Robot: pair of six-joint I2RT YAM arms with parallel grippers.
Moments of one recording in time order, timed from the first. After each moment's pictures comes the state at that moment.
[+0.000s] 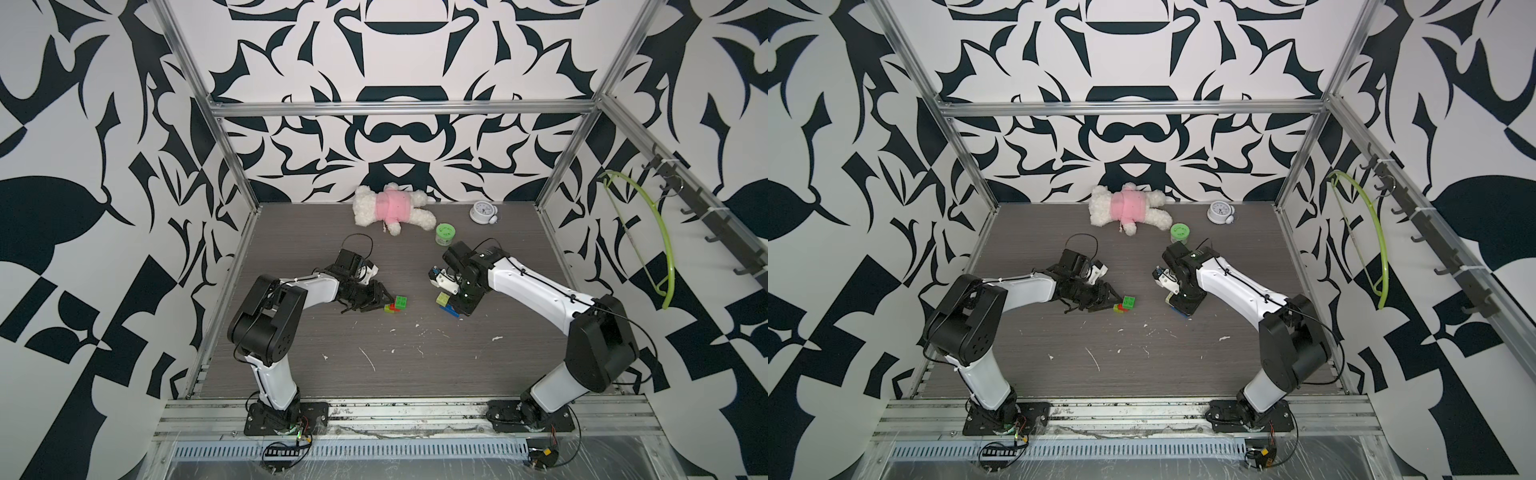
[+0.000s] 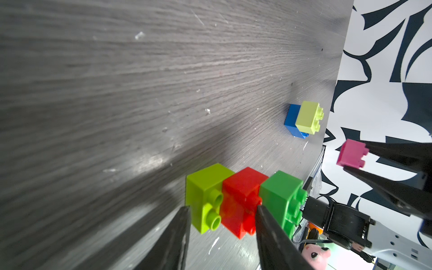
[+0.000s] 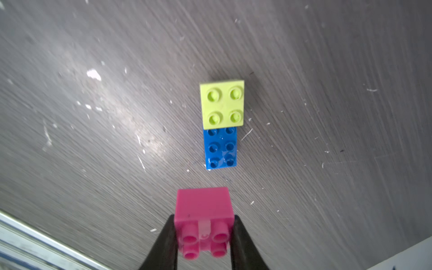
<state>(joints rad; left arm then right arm) -0.44 1.79 0.92 -0.21 0.71 -0.55 0.53 1.60 1.19 -1.06 0.04 -0.40</state>
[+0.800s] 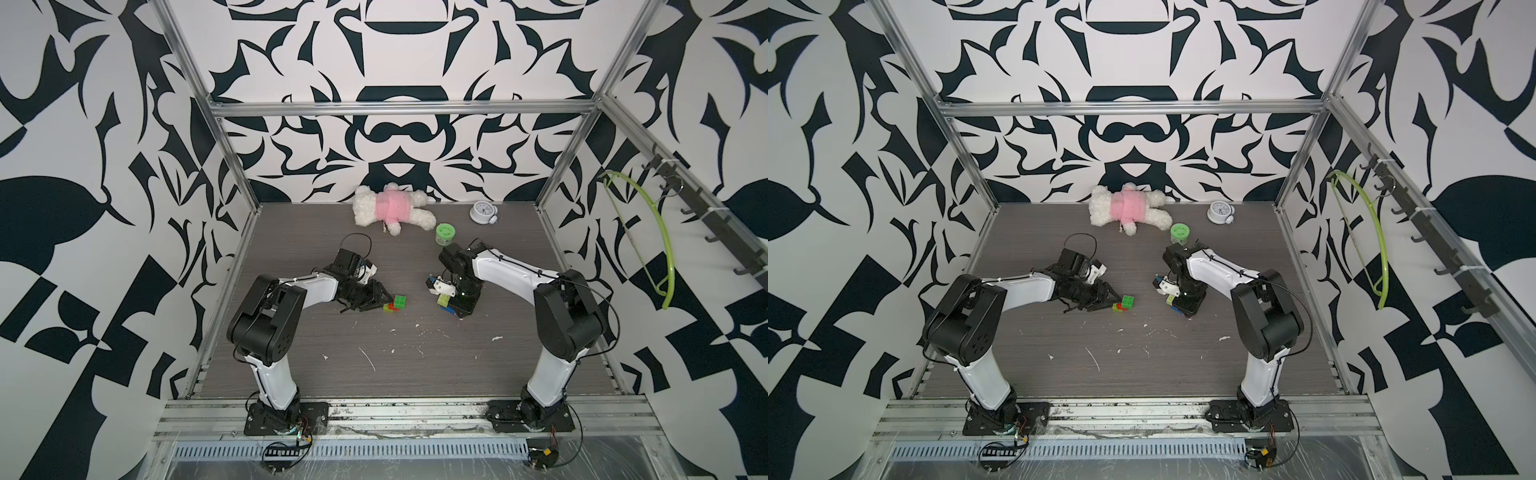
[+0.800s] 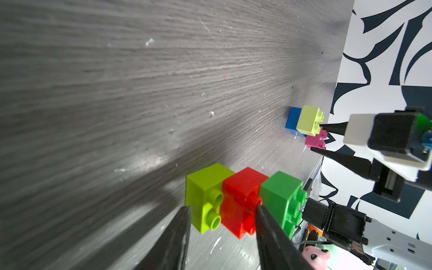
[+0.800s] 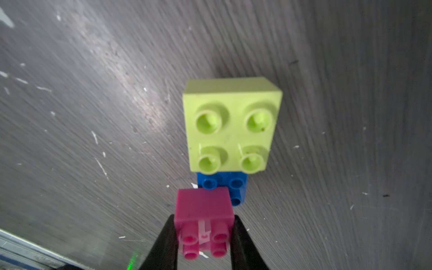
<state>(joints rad) -0.43 1.79 0.92 -0.21 0.71 -0.55 0.48 1.81 1.26 -1.08 0.05 -0.52</state>
